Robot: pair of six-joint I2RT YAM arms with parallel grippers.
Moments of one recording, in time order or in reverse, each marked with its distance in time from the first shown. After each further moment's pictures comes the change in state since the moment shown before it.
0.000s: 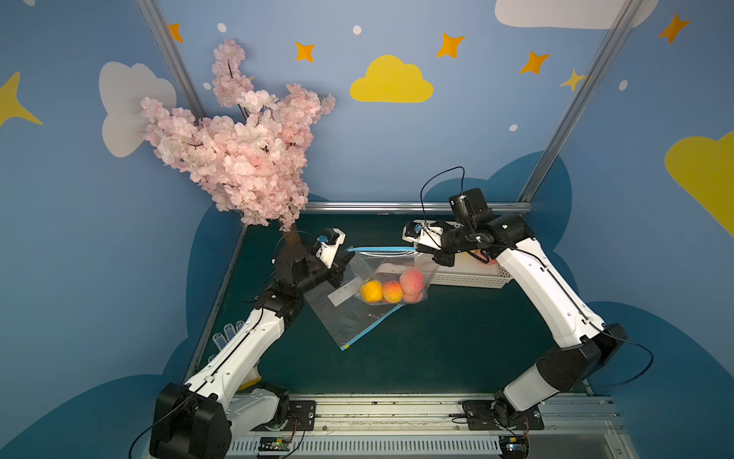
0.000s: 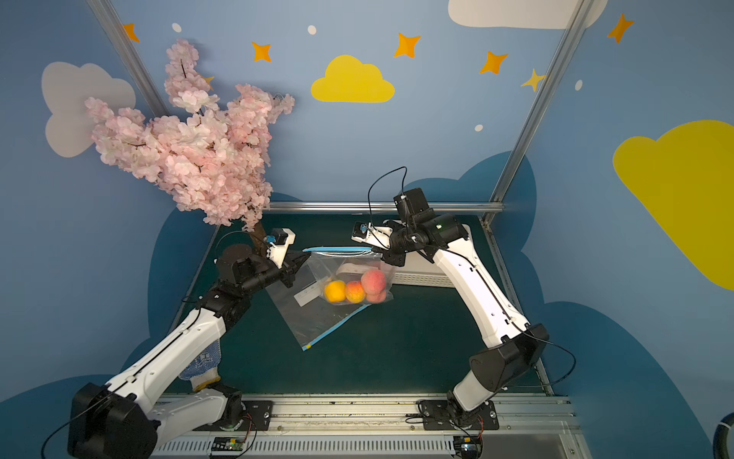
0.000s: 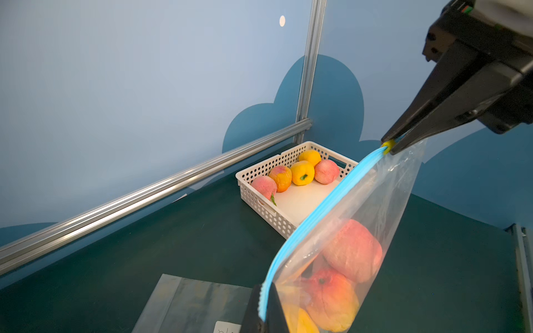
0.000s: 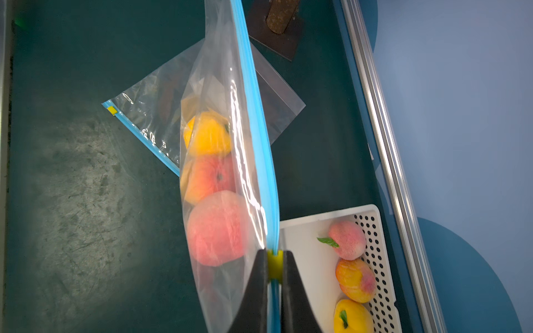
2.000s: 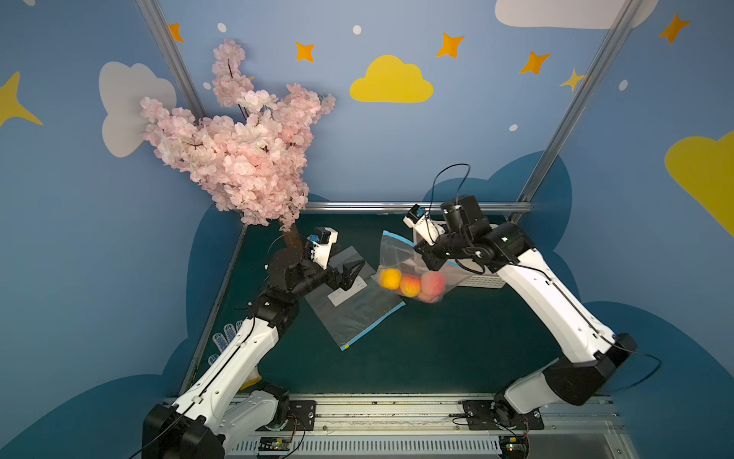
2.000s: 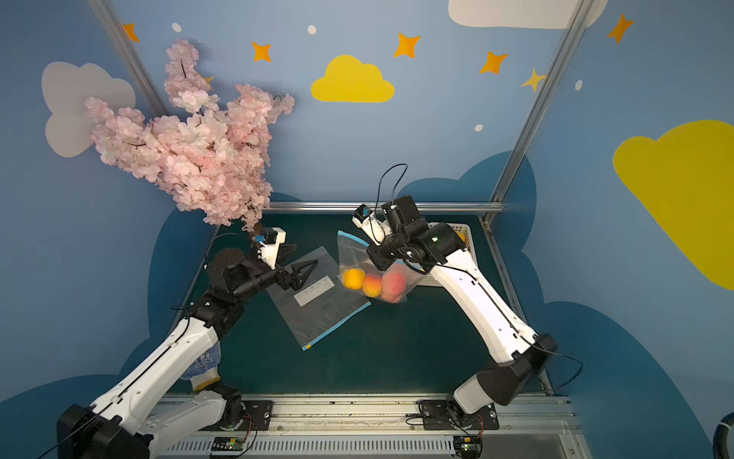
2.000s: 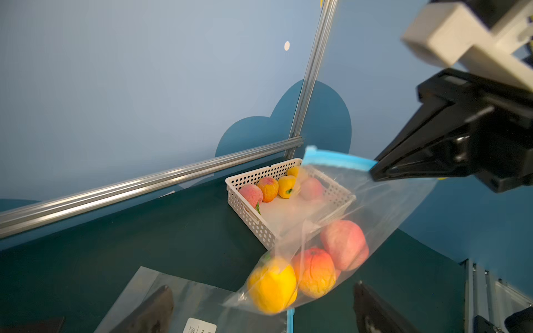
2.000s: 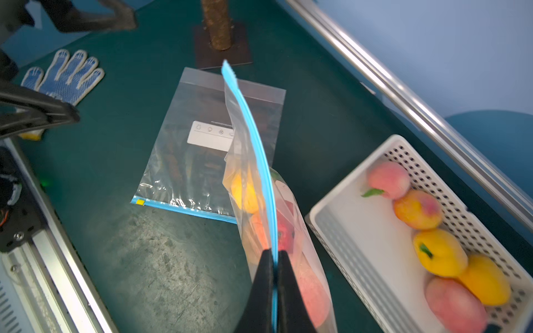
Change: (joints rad) left arm -0.022 -0.102 -0.009 -0.049 -0.011 -0.190; right arm 0.126 -0.134 -0.049 0.049 0.243 0.724
